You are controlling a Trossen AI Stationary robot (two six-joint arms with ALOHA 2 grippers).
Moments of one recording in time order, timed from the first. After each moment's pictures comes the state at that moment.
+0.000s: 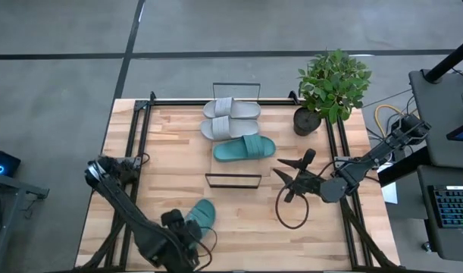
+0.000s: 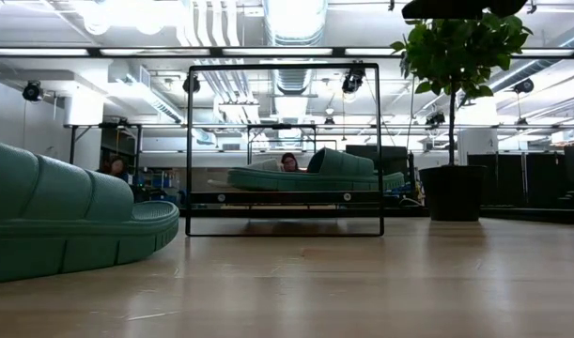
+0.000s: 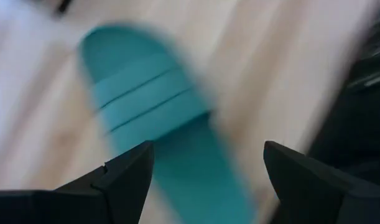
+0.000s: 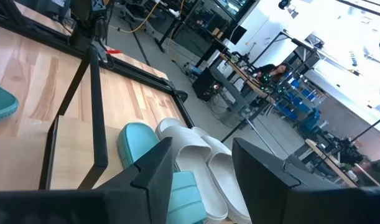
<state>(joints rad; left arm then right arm) -0.82 1.88 1.69 -1.21 -0.32 -1.27 0.61 1.15 0.63 0.27 1.13 -0.39</state>
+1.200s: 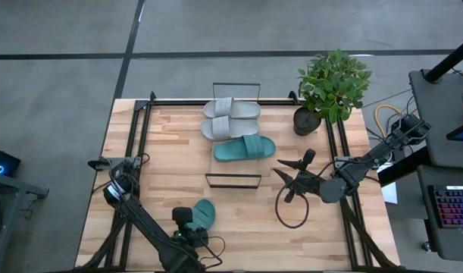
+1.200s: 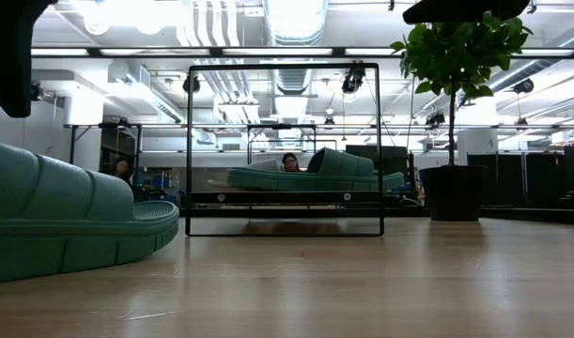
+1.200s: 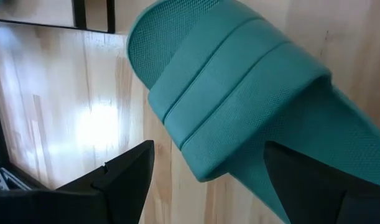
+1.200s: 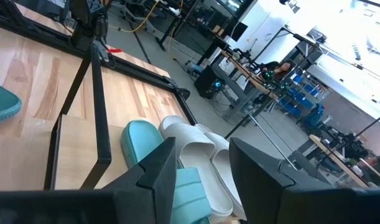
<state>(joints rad) -0.81 2.14 1.82 -1.53 -0.38 -0.93 0.61 1.15 0.62 0.26 1.12 -0.35</state>
